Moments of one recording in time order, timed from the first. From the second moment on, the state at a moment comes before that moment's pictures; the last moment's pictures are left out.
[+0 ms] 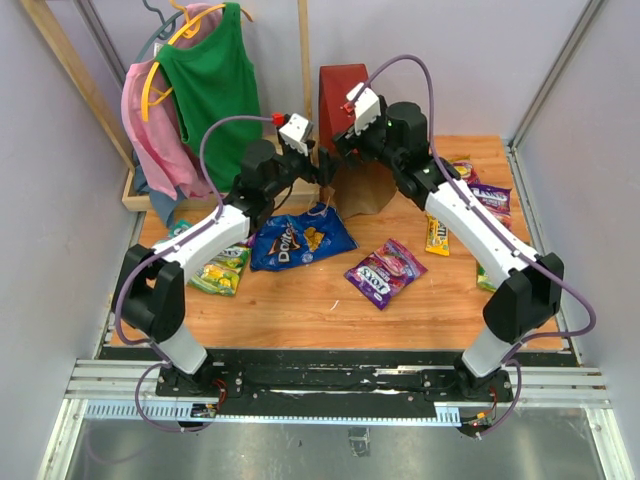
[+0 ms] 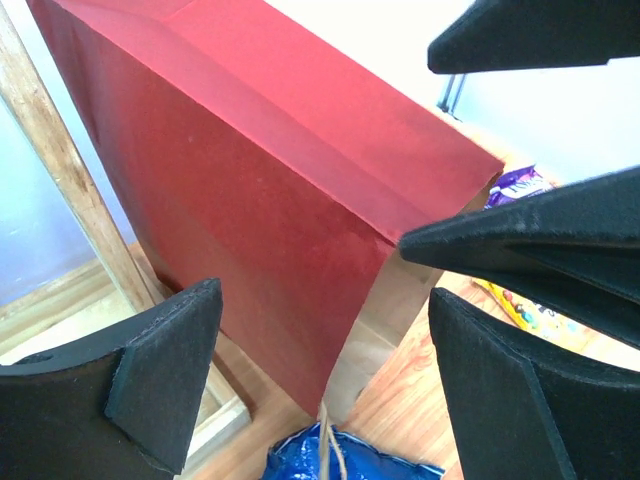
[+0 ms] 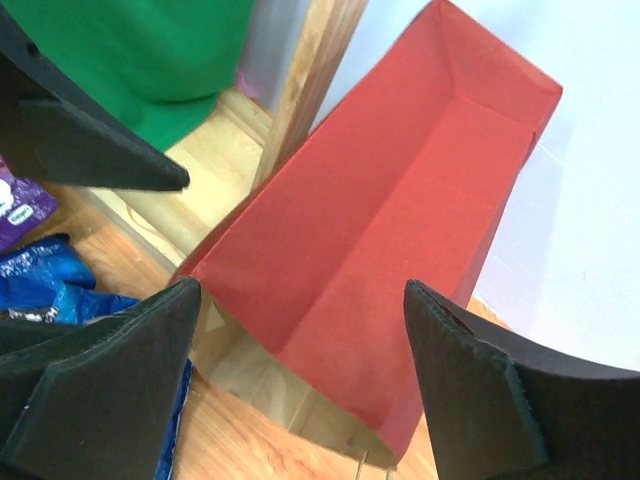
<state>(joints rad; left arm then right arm) -0.50 1.62 1.22 0.43 0.19 -0.06 0.53 1.66 1.64 -0.17 -0.10 -0.35</state>
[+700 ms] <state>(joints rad) -0.50 1.68 1.23 0.43 0.15 -0.07 0.53 1.20 1.00 0.05 0.10 -0.07</state>
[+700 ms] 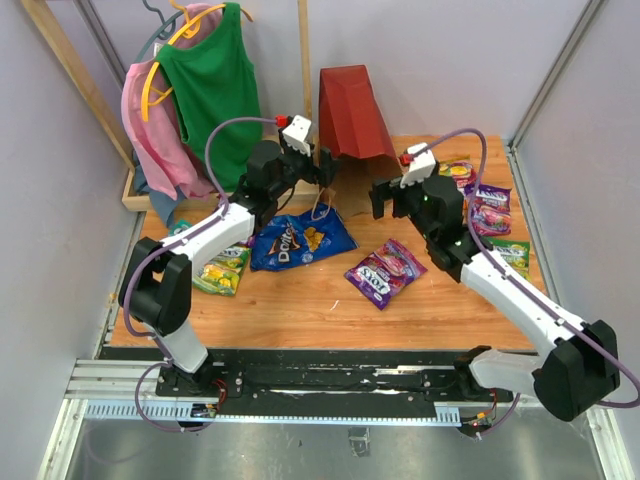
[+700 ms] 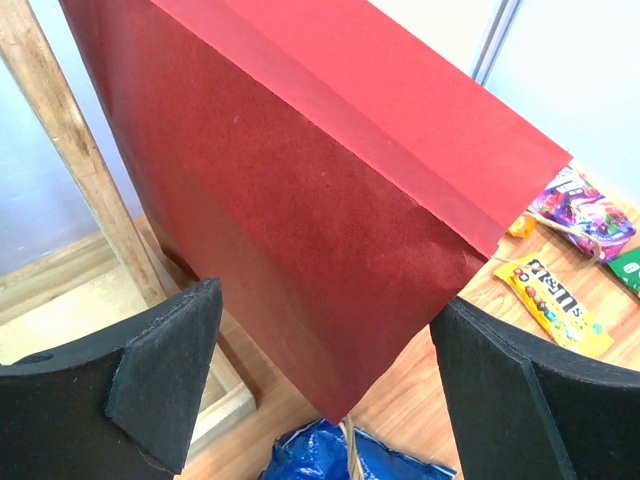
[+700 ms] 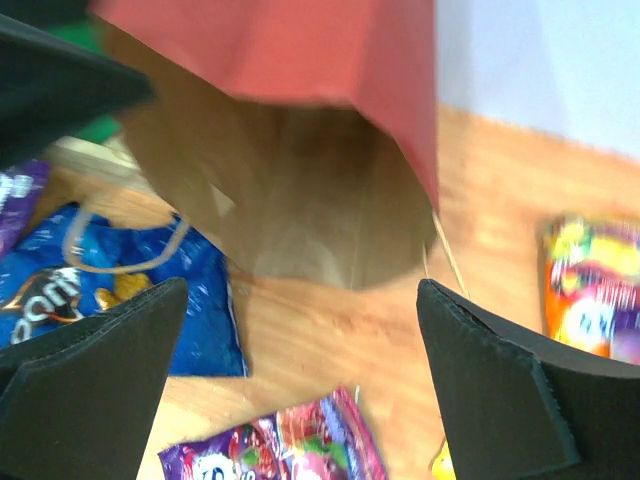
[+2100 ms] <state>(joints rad) -0.46 1.68 1.25 0.38 0.17 -0.09 0.42 1.84 0.75 0.86 0.38 0.61</state>
